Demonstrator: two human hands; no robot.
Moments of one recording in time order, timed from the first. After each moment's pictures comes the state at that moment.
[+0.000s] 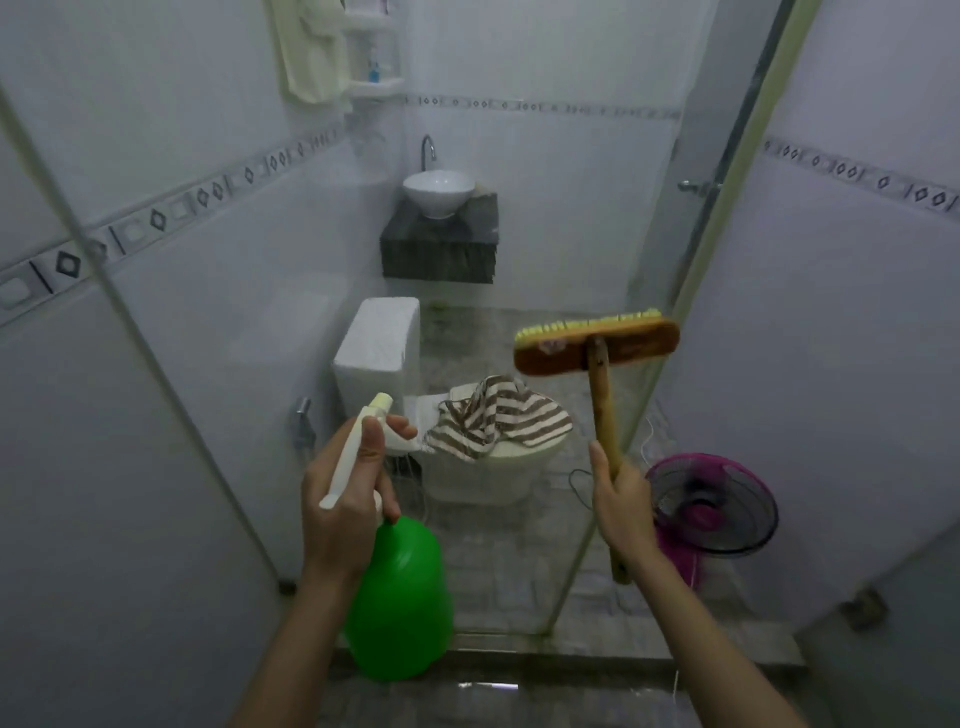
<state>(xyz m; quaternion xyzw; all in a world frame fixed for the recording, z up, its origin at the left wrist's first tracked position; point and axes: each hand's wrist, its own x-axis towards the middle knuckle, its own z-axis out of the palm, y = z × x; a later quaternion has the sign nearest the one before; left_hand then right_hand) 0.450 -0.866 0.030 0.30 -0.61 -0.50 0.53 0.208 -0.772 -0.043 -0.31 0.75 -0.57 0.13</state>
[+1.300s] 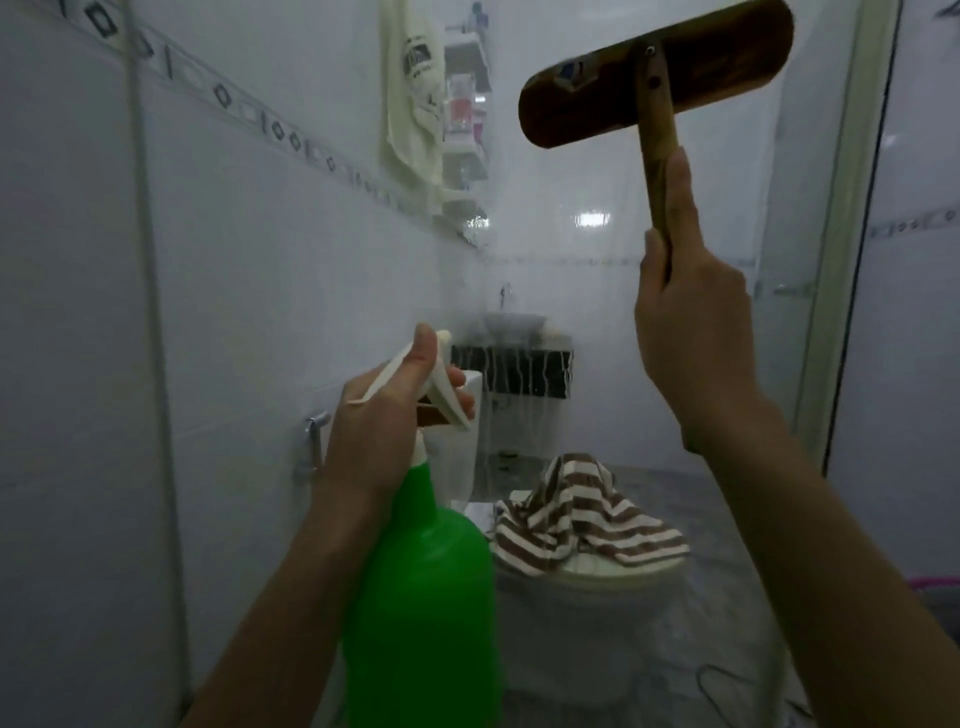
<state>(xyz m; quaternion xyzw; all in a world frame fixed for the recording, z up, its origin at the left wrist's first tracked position) 0.373 -0.938 -0.242 0.24 -0.59 -0.45 0.62 0.176 -0.888 -0.176 -0.50 0.58 -0.53 -0.36</state>
